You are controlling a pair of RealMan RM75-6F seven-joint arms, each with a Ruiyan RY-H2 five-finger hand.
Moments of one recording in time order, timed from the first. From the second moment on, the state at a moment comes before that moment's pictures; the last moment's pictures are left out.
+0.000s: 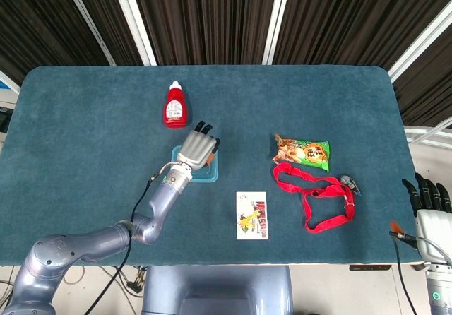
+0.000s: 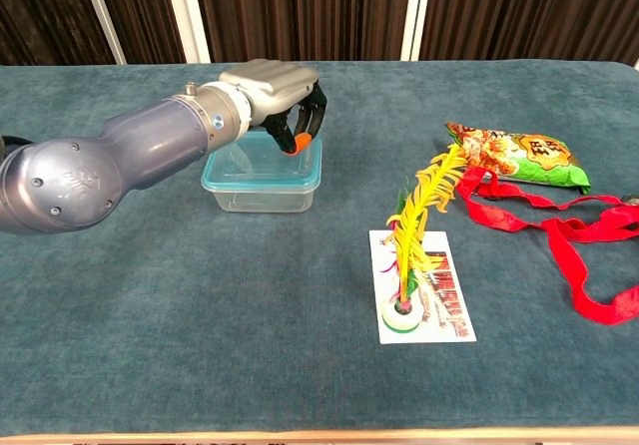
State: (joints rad) left arm -1.10 -1.91 -0.27 -0.94 0.97 0.81 0.46; right arm 0.04 -1.15 0.11 -1.63 -1.43 1.53 -0.14
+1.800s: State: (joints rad) left arm -1.09 -1.94 -0.28 -0.89 0.99 0.77 0.44; right arm 0.04 -1.14 0.11 -1.63 -1.42 1.52 -0.14
